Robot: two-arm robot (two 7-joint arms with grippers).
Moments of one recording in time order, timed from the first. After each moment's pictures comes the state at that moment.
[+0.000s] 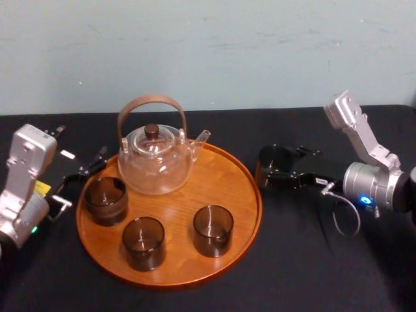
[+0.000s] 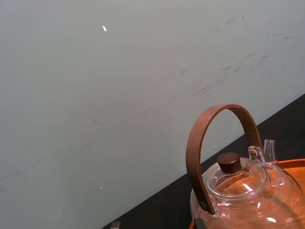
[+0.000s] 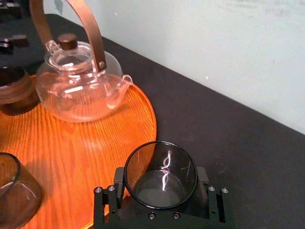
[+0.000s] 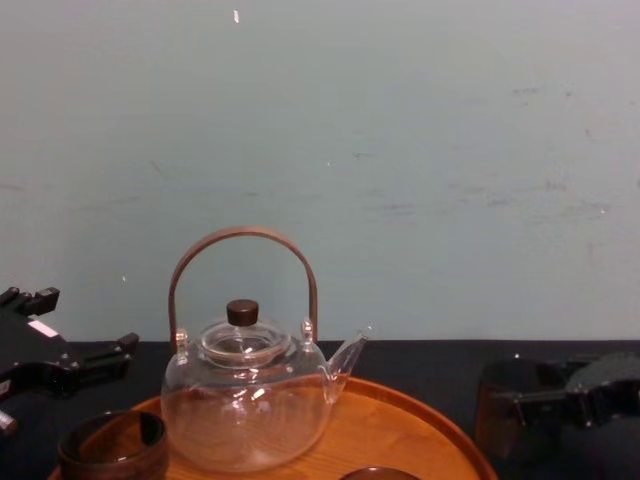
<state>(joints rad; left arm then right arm) -0.20 0.60 0.45 -1.41 -0.25 -0.12 0.03 0.42 0.49 -0.46 -1.25 0.37 0.24 0.55</state>
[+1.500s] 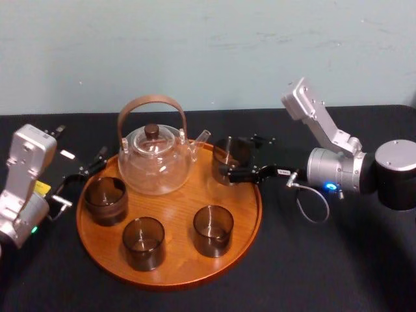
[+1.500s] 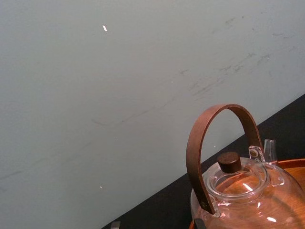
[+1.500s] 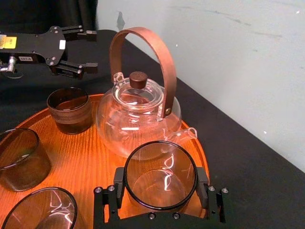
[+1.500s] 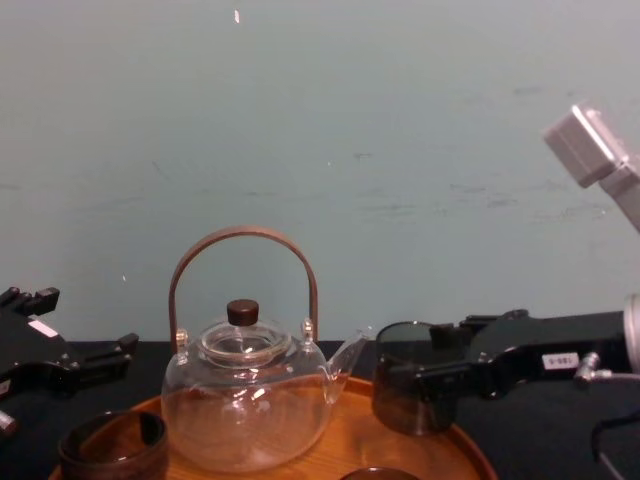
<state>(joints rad) -0.20 0.60 0.45 -1.41 -0.25 -0.12 0.03 0.55 0.45 -0.60 -1.21 0.36 0.16 0.67</state>
